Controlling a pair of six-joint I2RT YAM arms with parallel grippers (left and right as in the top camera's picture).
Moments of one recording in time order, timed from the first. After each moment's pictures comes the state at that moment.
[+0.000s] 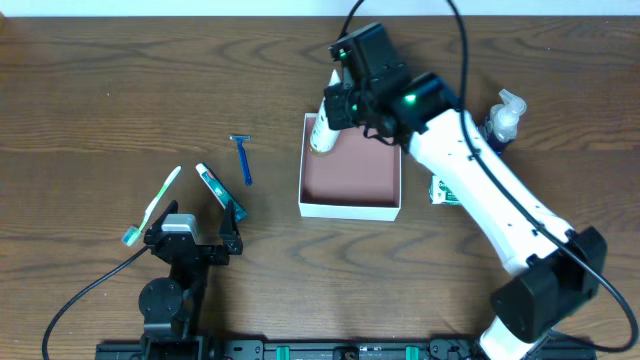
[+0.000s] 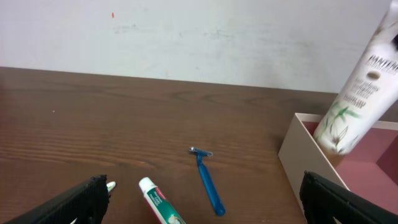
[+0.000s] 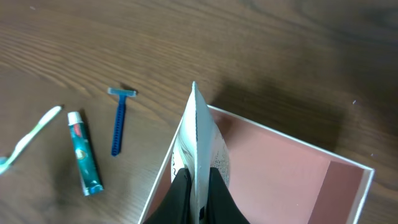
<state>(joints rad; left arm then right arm) -0.01 0.01 0.02 -0.11 0.07 -0.12 0.59 1.84 1.75 -0.83 -0.02 0.37</state>
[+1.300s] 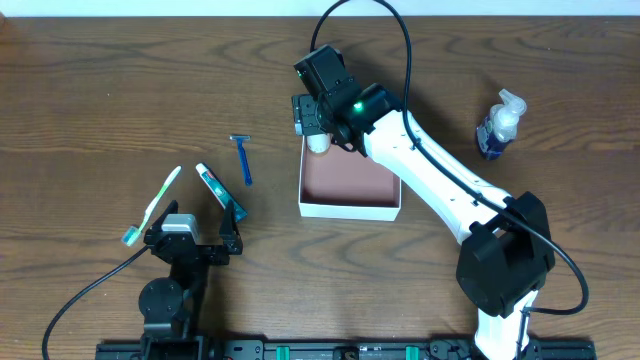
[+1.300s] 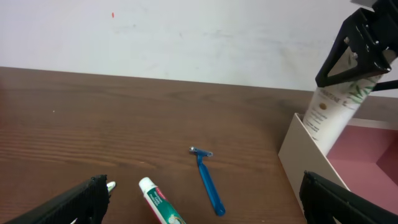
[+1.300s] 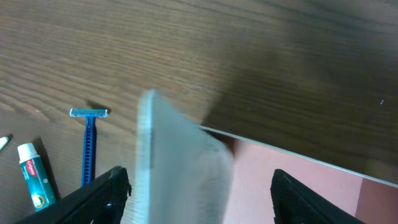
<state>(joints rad) -0.01 0.01 0.02 -0.11 0.07 -0.12 0.66 2.00 1.76 -0.71 0.12 0.47</state>
